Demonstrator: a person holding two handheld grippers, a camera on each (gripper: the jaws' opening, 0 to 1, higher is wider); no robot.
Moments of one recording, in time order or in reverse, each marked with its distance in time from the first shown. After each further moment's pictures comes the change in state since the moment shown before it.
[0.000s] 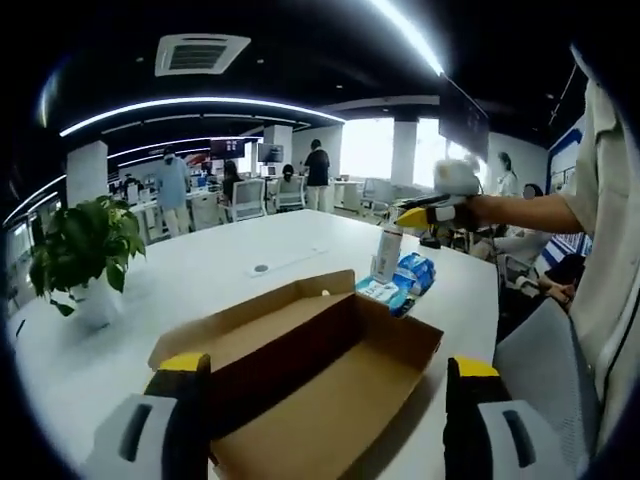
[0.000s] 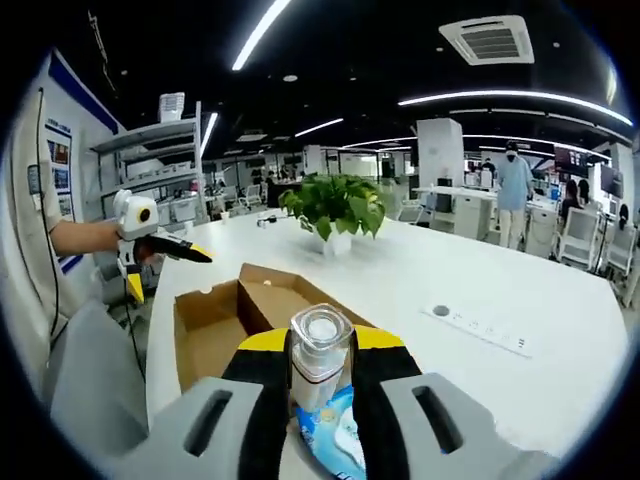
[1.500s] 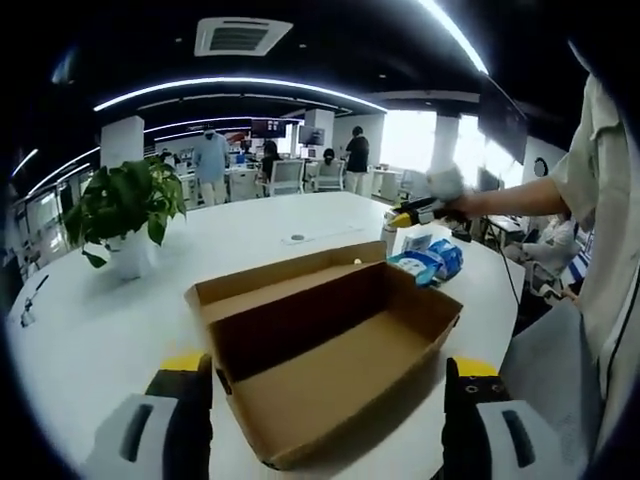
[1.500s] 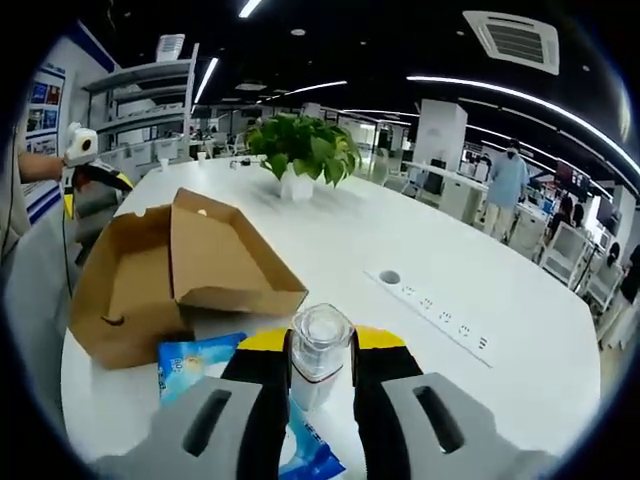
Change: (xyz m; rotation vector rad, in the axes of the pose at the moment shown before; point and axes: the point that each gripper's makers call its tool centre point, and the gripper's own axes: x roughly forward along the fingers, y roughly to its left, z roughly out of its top) left arm -0.027 0.018 -0.043 -0.101 0.064 0.139; right arm 0.039 -0.100 -0.073 -0.152 0.201 -0.064
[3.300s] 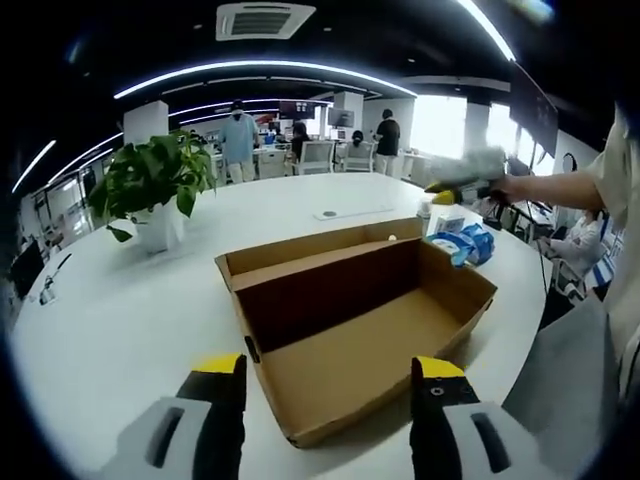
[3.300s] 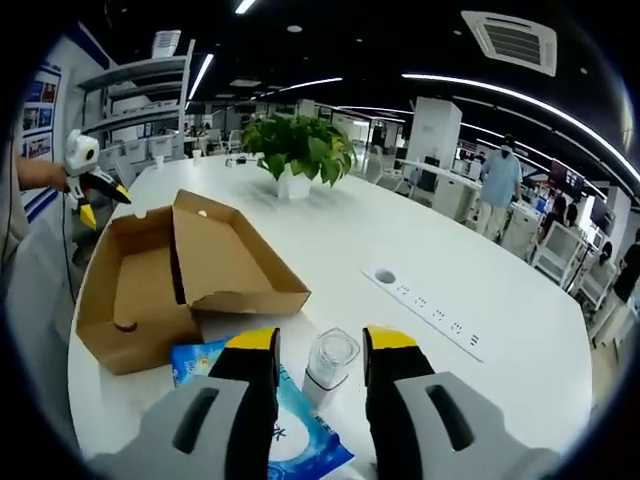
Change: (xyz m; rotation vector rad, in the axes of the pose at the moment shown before) left arm -0.003 0.031 -0.029 -0.043 0.090 0.146; right arm -0.021 0.007 0.017 0.006 -0.004 -0.037
